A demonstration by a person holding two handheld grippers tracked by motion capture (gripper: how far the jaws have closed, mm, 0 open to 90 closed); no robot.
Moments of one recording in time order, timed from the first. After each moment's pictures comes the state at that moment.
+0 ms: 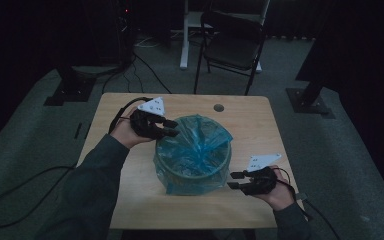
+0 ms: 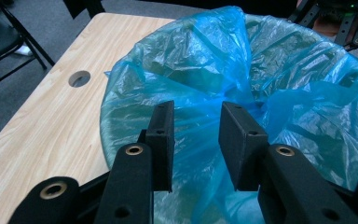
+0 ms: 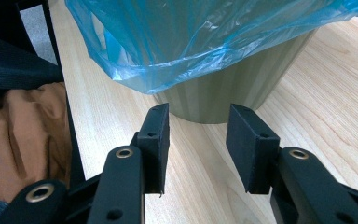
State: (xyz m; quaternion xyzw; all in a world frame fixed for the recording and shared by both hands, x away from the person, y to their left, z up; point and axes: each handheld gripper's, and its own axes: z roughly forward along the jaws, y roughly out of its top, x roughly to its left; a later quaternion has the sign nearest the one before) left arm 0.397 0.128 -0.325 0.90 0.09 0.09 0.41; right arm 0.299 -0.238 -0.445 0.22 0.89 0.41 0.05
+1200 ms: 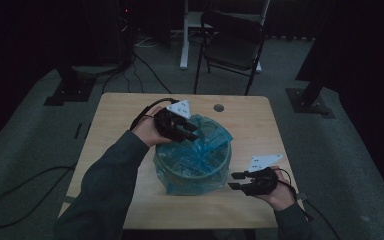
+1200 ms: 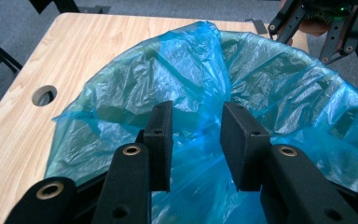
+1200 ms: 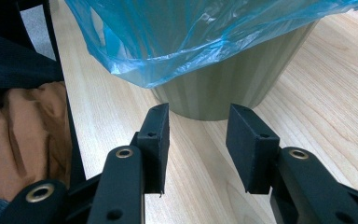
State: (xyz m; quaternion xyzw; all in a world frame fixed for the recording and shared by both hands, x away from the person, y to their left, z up) left arm 0.402 0.067 -0.326 0.92 0.05 0.07 0.37; right arm 0.299 -0.241 -0.446 0.22 0.89 0.41 0.05
